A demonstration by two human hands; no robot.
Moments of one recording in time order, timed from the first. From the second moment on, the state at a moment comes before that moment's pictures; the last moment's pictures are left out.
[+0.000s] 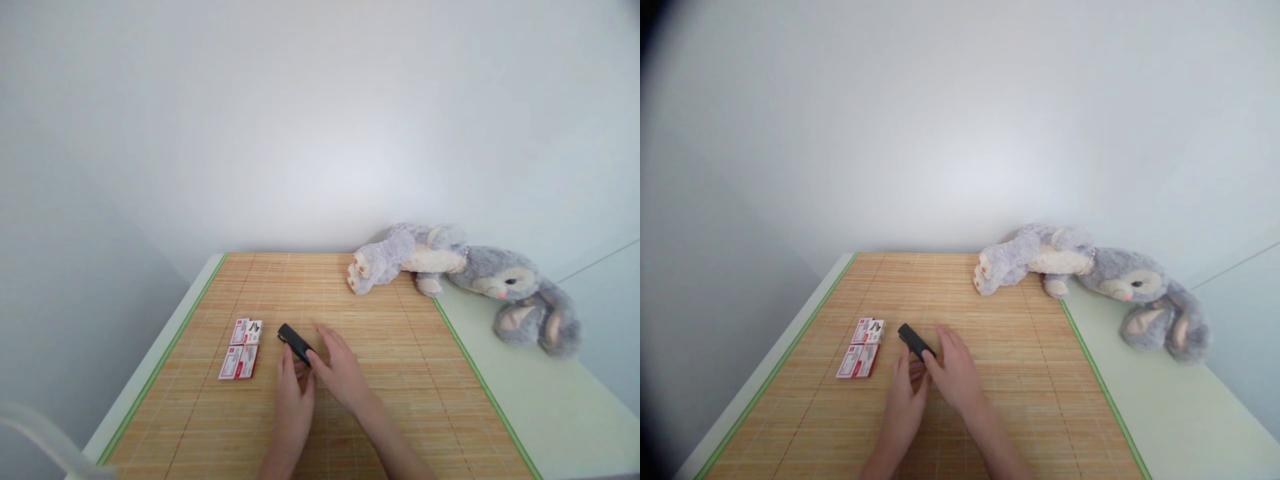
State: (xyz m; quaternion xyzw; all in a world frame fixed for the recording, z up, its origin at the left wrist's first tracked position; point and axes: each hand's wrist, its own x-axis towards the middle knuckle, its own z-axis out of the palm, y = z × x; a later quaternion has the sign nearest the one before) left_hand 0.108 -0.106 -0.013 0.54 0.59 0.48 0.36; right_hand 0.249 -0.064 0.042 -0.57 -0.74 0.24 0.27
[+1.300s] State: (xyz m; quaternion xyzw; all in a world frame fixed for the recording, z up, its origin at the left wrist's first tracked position) left_hand 0.062 -0.088 0.006 0.70 0.65 0.31 -0.03; right_hand 0.412 -0.035 0.054 -0.54 -0.61 0.45 0.37
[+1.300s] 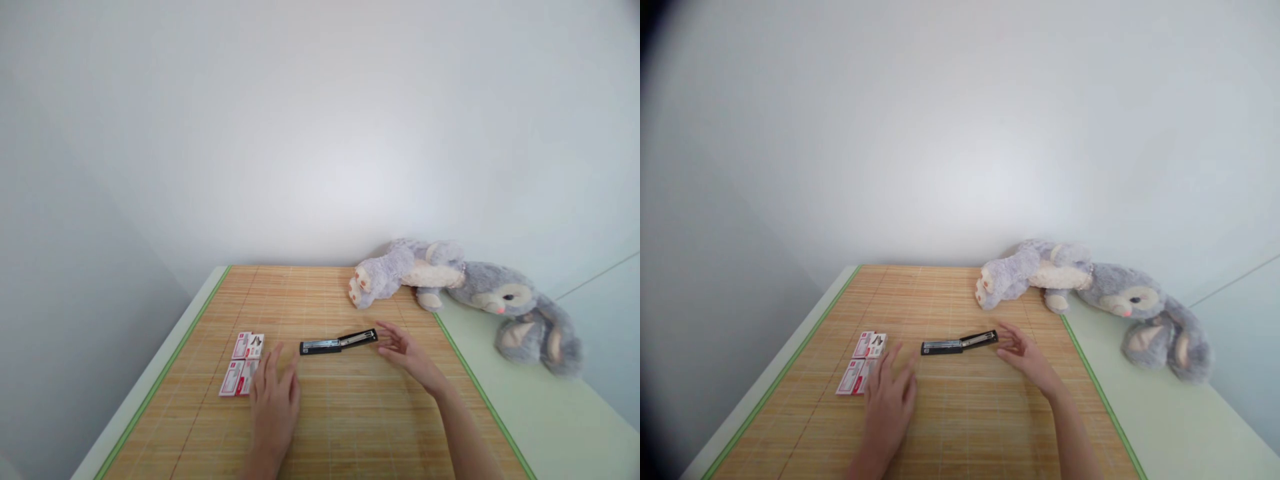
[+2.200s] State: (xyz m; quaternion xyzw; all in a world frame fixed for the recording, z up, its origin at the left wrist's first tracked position) left_hand 0.080 -0.085 0.009 0.79 0.52 0.23 0.21; right_hand 0.347 -0.079 -0.005 -0.58 -0.52 0.57 0.27
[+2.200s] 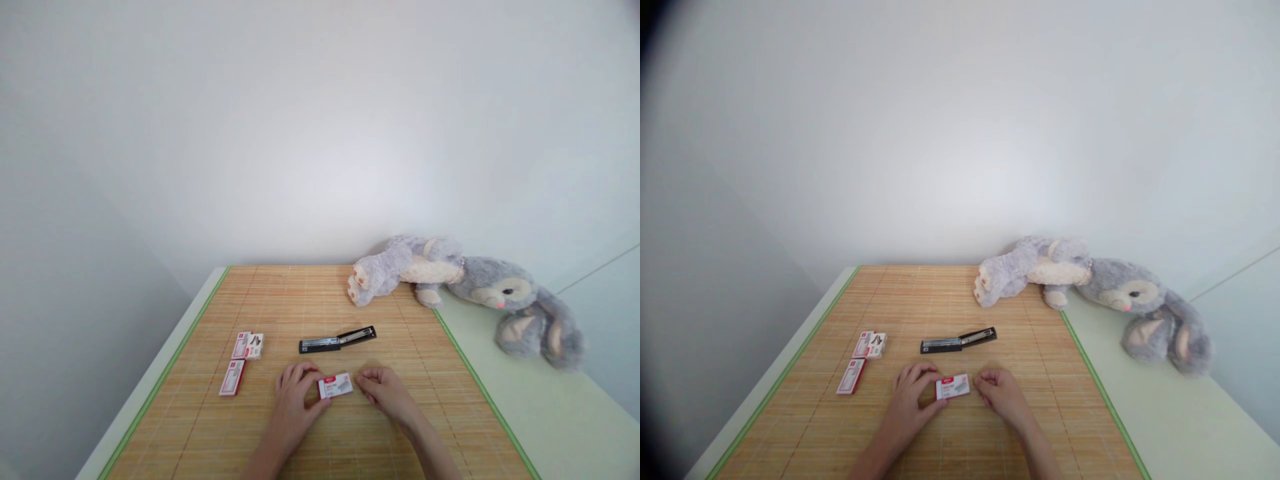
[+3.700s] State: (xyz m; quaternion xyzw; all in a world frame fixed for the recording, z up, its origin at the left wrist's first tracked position) left_hand 0.059 -0.079 0.009 0.77 0.54 0.23 0.25; right_hand 0.330 -0.069 0.025 -0.53 -0.79 0.25 0.16
